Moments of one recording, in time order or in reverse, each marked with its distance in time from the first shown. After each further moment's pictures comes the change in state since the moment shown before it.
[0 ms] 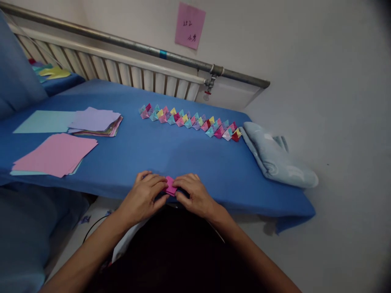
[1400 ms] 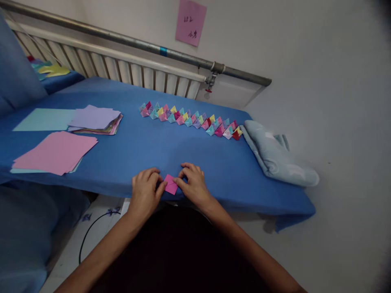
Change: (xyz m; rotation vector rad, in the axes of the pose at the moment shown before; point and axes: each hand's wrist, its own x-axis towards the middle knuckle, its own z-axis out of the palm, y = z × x) left_hand 0.002 0.010 0.024 0.102 0.174 -0.427; right_hand 0.019 0.003 0.012 -0.071 0.173 0.424
